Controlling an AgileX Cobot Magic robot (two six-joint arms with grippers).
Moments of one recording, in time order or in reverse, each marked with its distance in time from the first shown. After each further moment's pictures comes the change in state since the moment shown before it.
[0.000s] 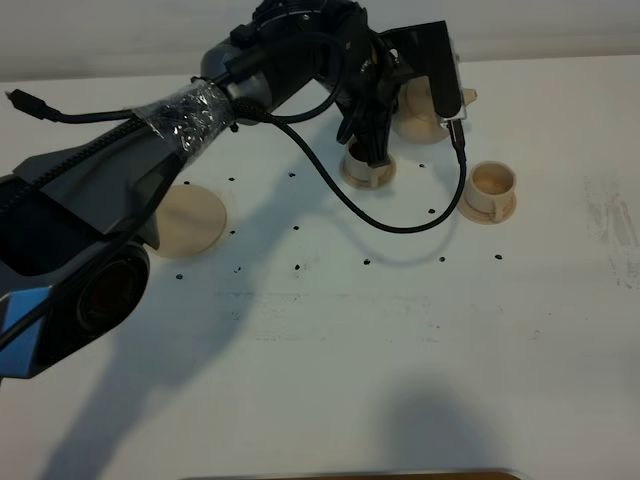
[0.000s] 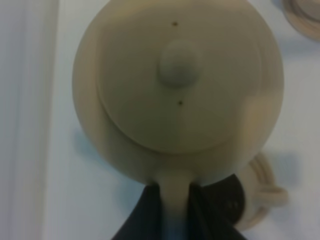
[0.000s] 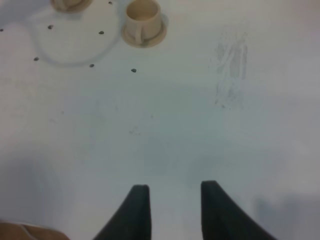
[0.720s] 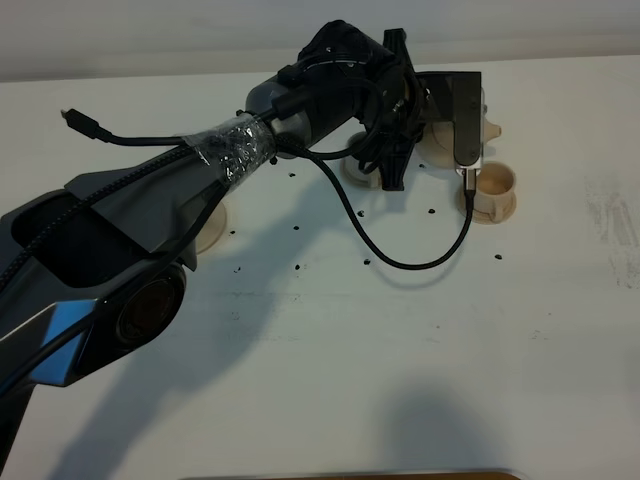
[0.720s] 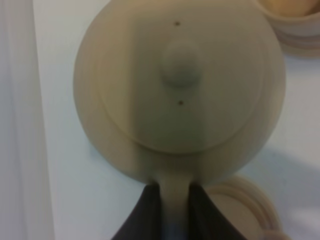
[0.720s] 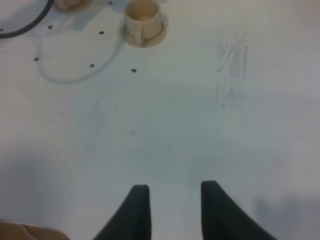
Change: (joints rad) left arm -0.054 0.072 0.000 0.062 -0.081 0.097; right arm 0.000 0.000 0.000 0.000 0.000 0.000
